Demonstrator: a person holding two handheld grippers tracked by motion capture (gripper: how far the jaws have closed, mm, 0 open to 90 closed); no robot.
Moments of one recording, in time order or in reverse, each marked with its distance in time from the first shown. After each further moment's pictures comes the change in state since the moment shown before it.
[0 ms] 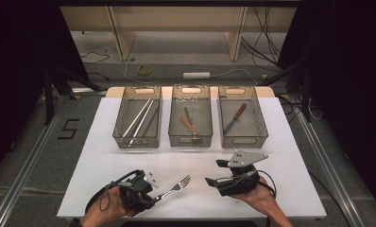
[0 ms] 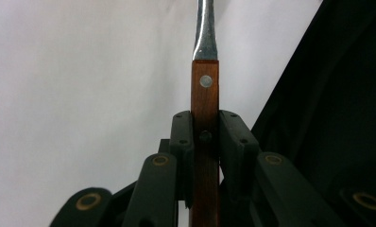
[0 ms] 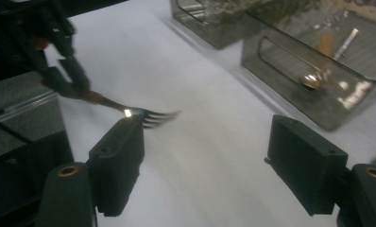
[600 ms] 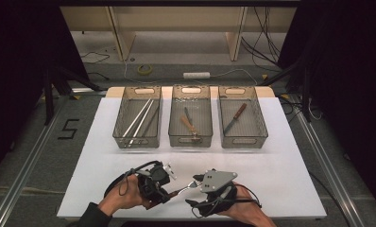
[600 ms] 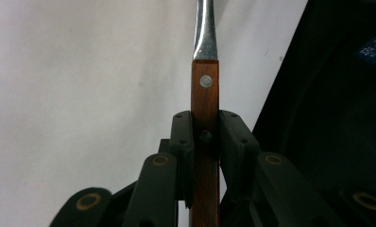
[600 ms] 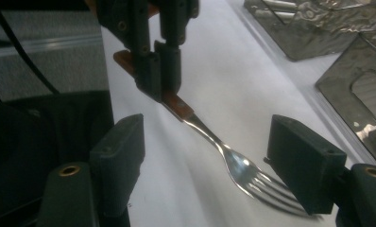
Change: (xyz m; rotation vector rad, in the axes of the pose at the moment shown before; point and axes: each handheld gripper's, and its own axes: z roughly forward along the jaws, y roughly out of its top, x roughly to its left) left arm -0.002 0.046 0.005 0.027 -0.093 0.068; right arm 0.057 0.008 0.034 0.083 0.082 -0.288
